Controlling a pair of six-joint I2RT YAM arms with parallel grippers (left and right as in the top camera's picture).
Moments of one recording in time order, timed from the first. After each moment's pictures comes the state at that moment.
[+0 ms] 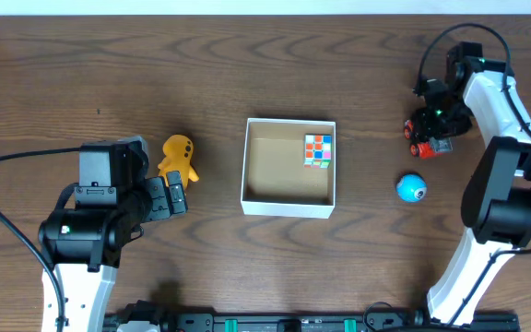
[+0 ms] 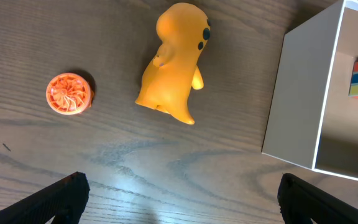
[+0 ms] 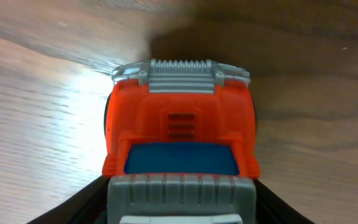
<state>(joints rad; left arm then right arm) -0.04 0.98 1.01 -1.09 0.04 -0.23 -0.13 2.12 1.65 -1.06 -0.02 -0.34</state>
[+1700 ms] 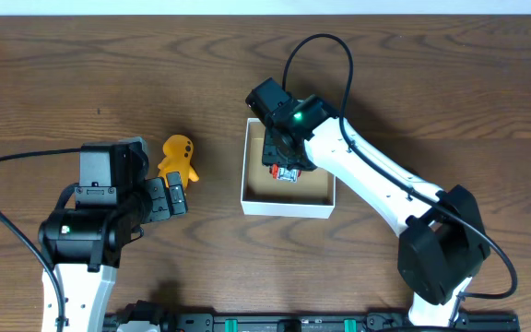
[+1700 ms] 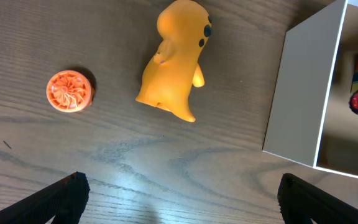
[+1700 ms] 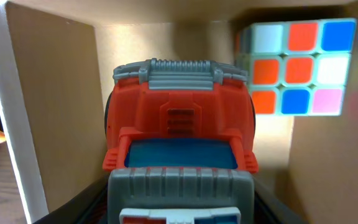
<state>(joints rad) -0.04 0.98 1.01 -1.10 0.04 -0.23 0.70 1.94 1.62 -1.03 0.08 0.83</state>
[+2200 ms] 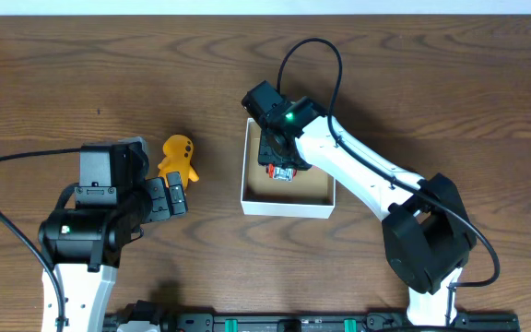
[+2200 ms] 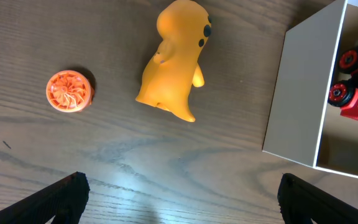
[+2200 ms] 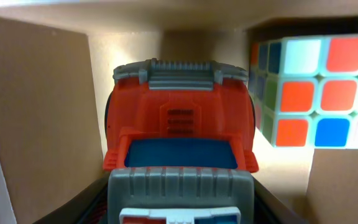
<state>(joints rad) -0.04 0.98 1.01 -1.10 0.04 -0.23 0.70 2.01 1.62 -0.97 0.09 0.82</state>
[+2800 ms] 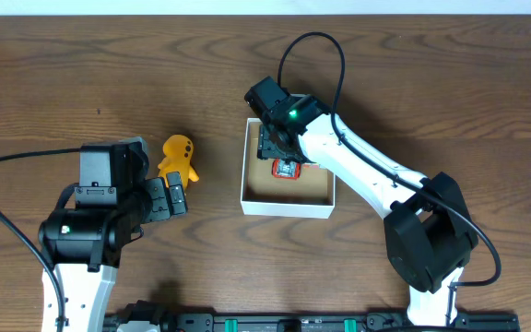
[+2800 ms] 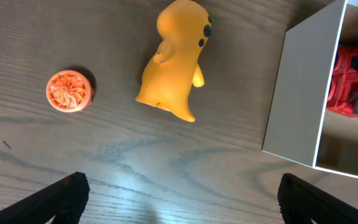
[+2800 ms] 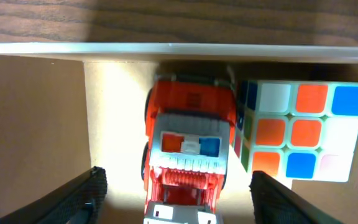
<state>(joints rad) -0.04 0.98 1.01 -1.10 0.04 -0.23 0.68 2.01 1.62 -0.94 0.14 0.76</state>
